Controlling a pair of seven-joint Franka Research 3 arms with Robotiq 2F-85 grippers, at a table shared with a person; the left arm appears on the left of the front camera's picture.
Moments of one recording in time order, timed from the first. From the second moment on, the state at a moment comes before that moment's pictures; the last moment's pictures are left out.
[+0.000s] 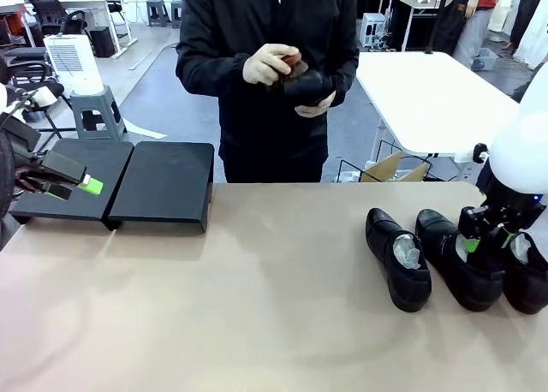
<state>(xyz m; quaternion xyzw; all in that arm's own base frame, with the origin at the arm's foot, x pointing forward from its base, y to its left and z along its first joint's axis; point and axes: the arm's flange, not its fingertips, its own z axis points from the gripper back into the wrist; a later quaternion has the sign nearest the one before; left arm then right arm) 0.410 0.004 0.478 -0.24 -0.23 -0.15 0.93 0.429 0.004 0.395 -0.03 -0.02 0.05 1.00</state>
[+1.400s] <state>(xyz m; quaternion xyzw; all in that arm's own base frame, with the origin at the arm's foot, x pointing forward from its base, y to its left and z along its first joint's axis) 0.410 0.004 0.478 -0.24 -0.23 -0.15 0.93 0.436 -0.013 0.349 -0.01 -0.01 0.01 1.00</state>
